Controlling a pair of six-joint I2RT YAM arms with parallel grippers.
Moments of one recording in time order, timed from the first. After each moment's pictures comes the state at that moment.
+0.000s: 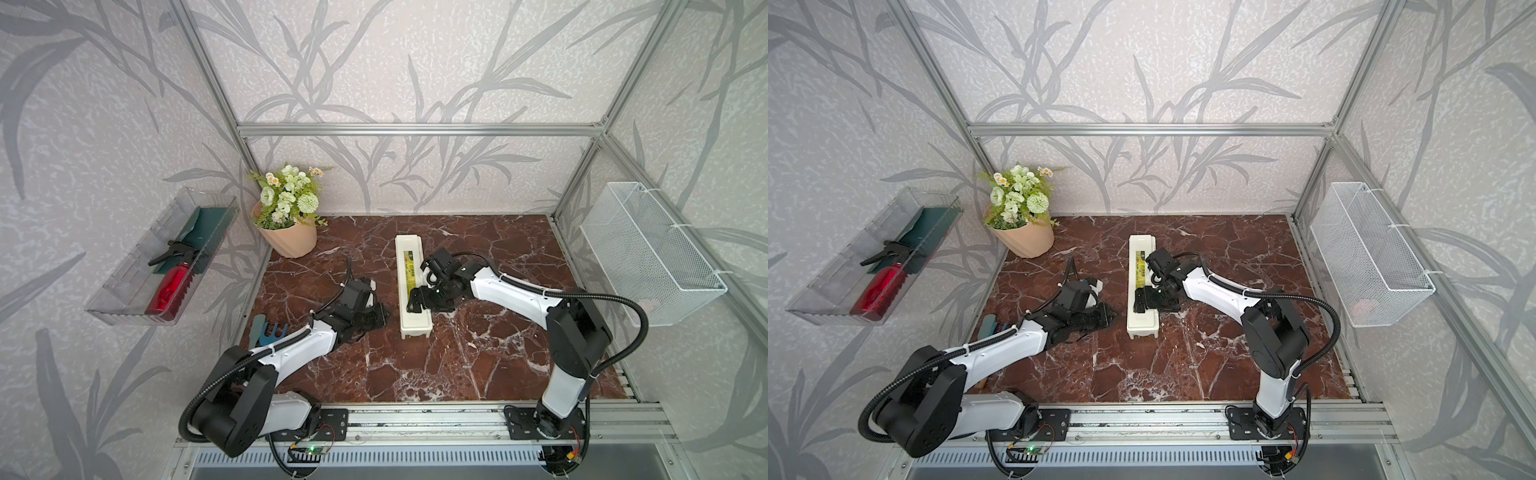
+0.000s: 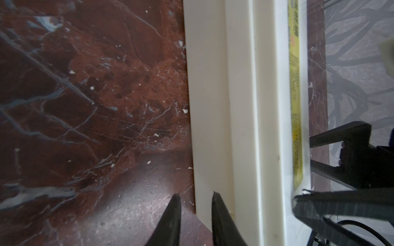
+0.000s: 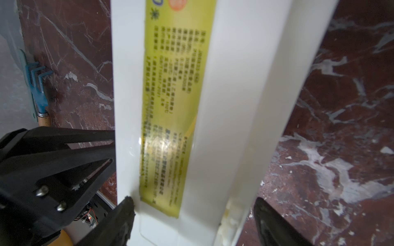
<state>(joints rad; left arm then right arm) -0.49 1.31 0.57 -0.04 0.28 -0.73 0.72 1.81 1.34 -0.70 -0.34 0.55</state>
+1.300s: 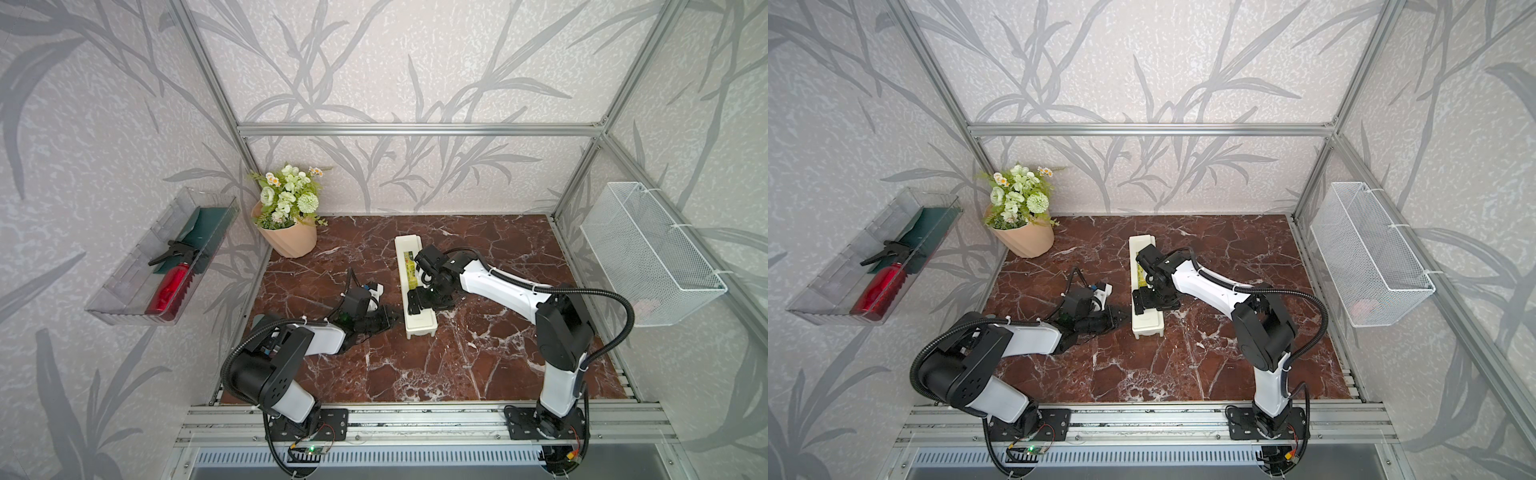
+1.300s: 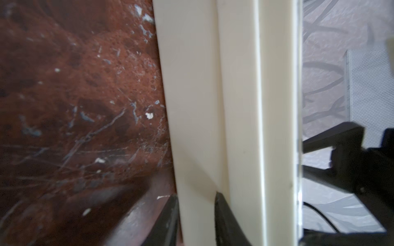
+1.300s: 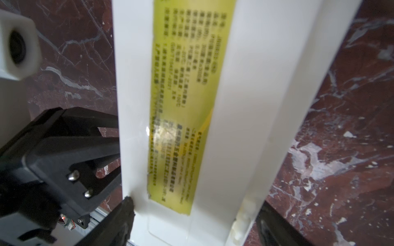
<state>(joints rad) -0.47 1.54 0.45 0.42 0.48 -0.84 0.75 1.90 1.50 -0.90 -0.24 0.50</state>
